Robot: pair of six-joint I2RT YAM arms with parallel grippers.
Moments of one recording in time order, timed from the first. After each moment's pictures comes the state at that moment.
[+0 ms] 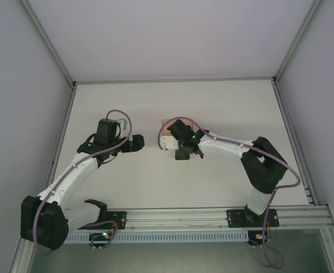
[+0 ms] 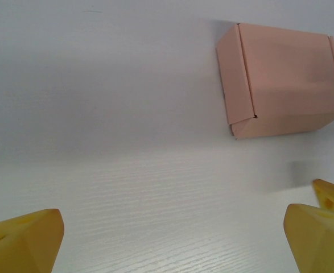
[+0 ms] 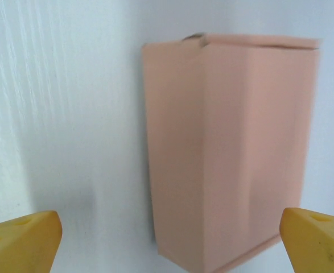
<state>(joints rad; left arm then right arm) -0.38 1.12 0.77 -0.49 0.17 -0.41 0.74 1.72 1.14 -0.40 0.24 -0.85</state>
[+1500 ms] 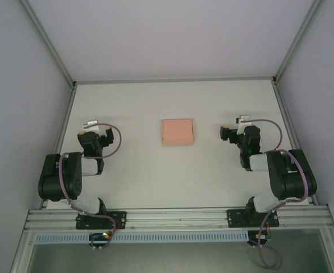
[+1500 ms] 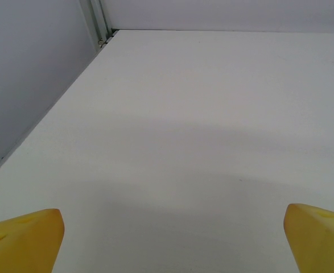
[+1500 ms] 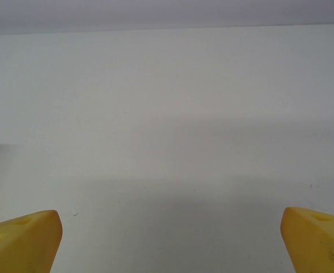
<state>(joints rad) 0.00 1.57 0.36 0.87 -0.15 -0.04 0.00 1.55 0.39 0.78 -0.01 0.03</state>
